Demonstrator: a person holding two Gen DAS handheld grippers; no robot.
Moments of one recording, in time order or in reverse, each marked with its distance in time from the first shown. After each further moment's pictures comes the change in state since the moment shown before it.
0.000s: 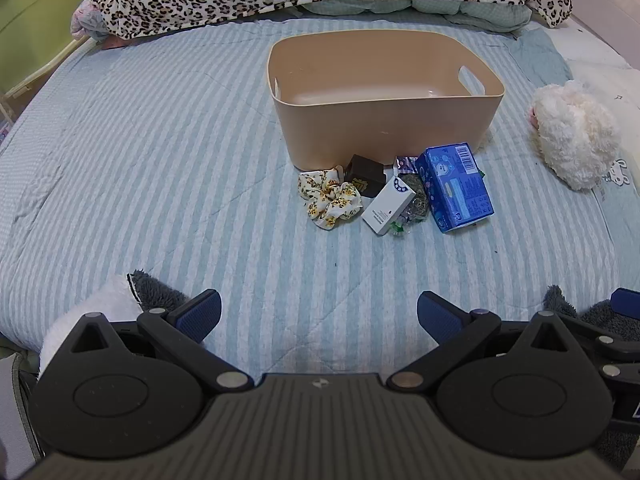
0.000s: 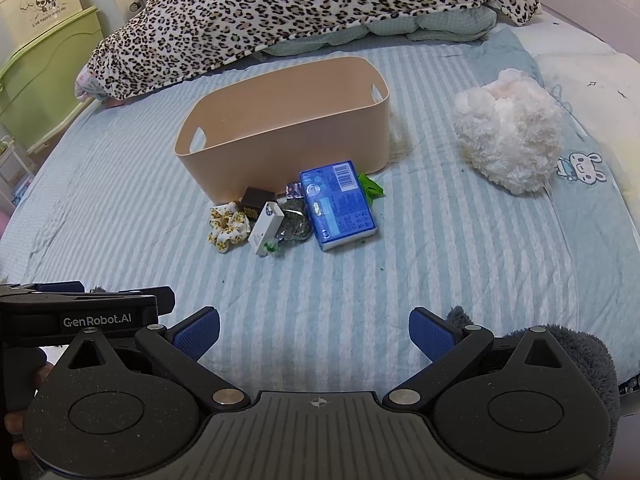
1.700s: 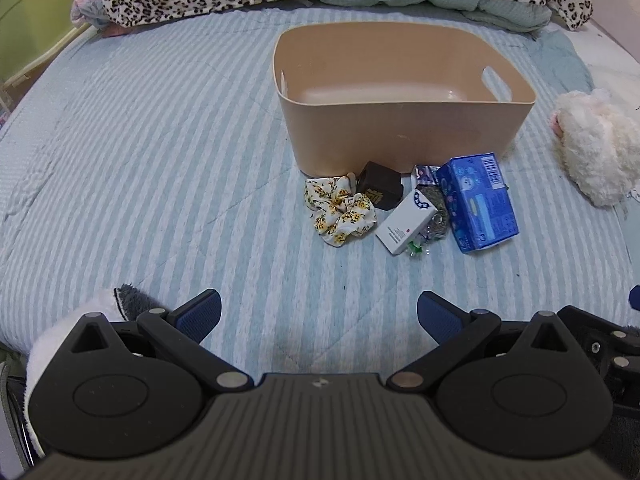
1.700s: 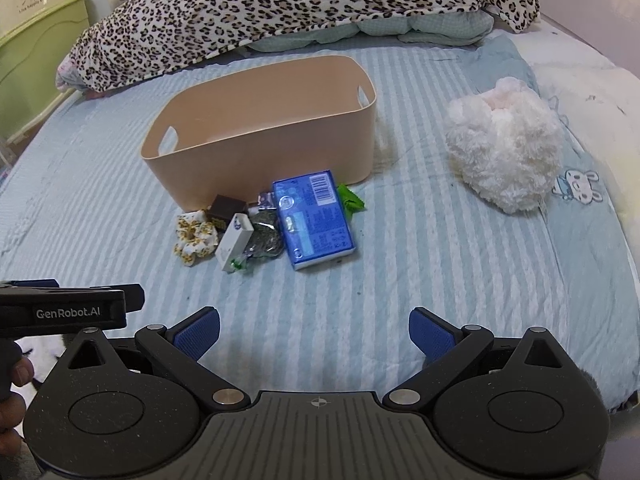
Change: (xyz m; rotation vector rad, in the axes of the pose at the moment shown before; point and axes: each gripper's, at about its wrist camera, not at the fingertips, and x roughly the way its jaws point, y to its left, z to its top) left arm 0.045 0.007 0.023 -0.025 0.029 0.009; right arm 0.037 -0.006 0.025 -0.065 0.009 -0.088
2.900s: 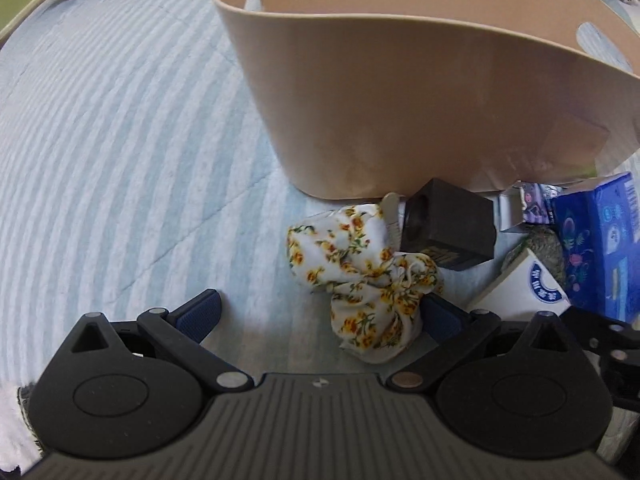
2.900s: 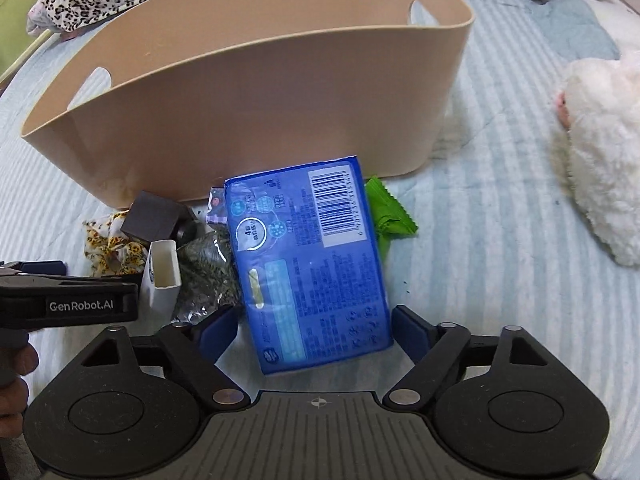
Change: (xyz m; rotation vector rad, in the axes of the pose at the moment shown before) left arm 0.167 -0.001 0.049 0.001 0.124 -0.009; right arm 0.173 0.003 0.058 -0.070 0.193 0.051
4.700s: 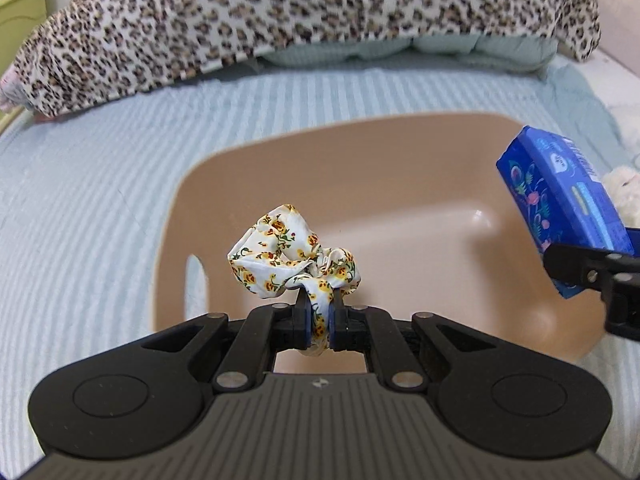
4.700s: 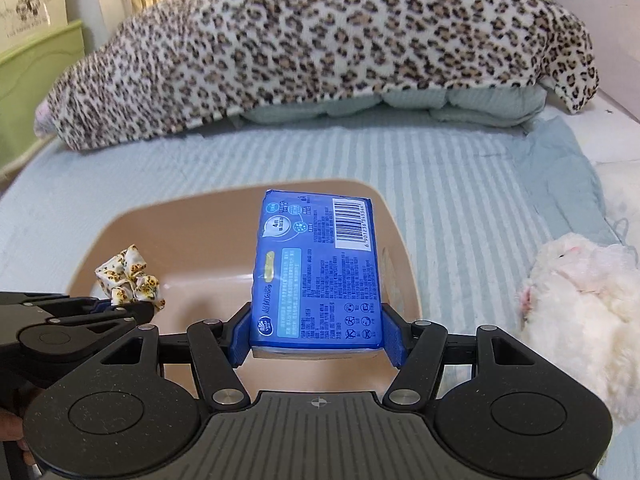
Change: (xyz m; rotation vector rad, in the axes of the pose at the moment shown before) left arm -0.044 -0.044 0.122 0.115 -0.265 -0.042; right arm -0.047 -0.020 0.116 -0.011 -0.309 -0.023
